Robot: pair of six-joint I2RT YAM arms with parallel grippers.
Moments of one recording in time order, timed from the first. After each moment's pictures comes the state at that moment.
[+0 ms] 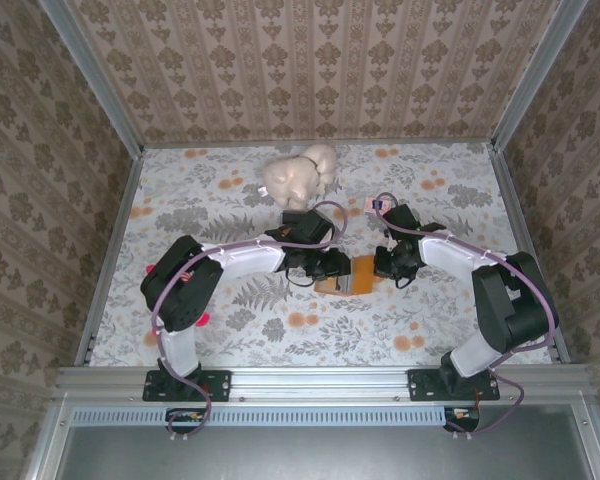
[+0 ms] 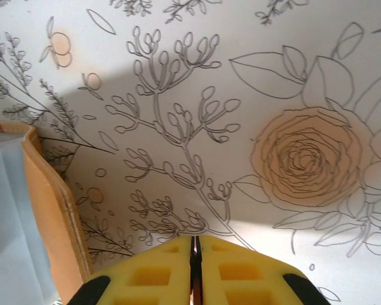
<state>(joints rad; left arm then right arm) -0.88 1.86 1.15 -0.23 0.42 -0.85 0.31 1.57 0.88 -0.60 -0.17 0.52</state>
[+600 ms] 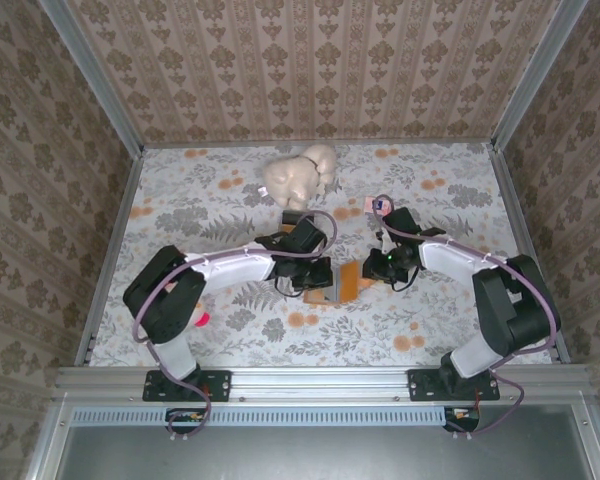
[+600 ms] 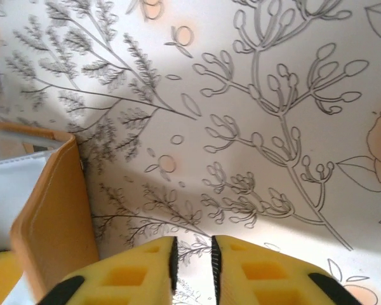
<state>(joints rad) -0.90 1.73 1.05 -0.37 0.30 -0.87 0.32 1.54 0.83 -0.53 -0.34 0.52</state>
